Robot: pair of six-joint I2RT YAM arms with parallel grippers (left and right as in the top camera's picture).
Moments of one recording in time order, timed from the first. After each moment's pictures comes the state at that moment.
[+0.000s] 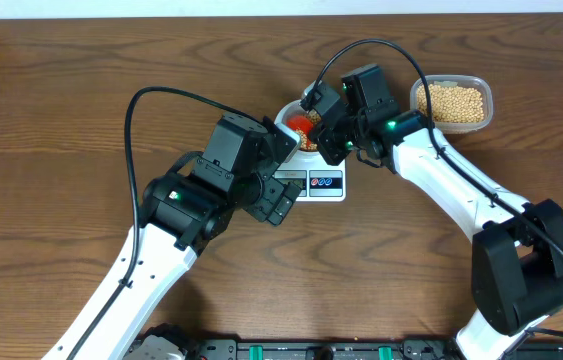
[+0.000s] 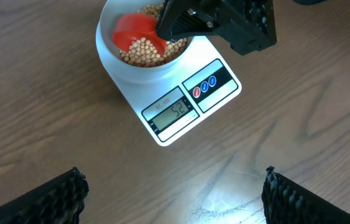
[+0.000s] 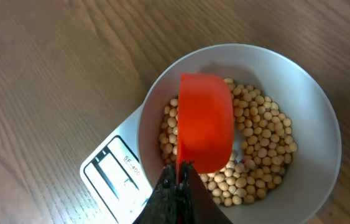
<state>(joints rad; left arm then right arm) -0.53 1.25 1.19 -0.89 0.08 0.12 0.45 1.83 1.32 -0.41 -0.38 -0.22</state>
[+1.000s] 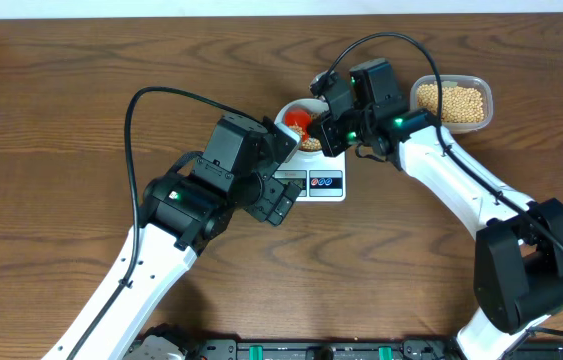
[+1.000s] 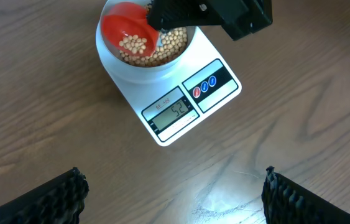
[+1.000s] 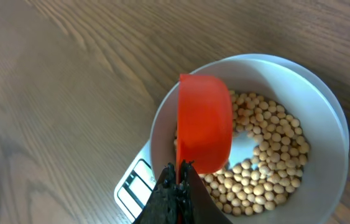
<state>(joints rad) -0.53 1.25 1.19 -0.89 0.08 0.12 0.42 1.83 1.32 -0.35 -0.48 0.00</state>
